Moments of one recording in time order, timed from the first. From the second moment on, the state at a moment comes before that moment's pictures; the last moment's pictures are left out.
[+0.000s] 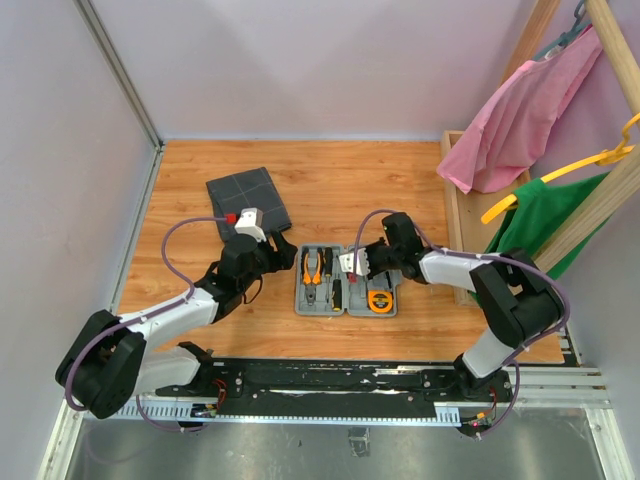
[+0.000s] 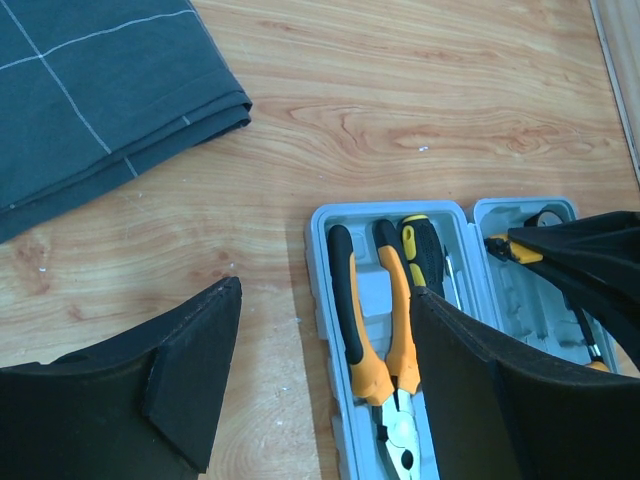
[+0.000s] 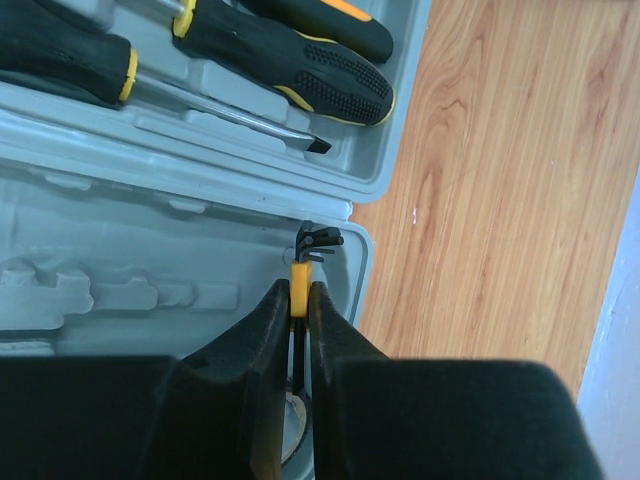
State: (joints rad) left arm -0.56 1.16 0.41 0.37 -0.19 -0.53; right arm 0.52 1.61 0.71 0.13 -0.50 -1.34
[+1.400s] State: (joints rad) left arm -0.56 1.18 0.41 0.38 -0.19 -0.53; right arm 0.50 1.44 0.81 -0.12 -0.53 -1.22
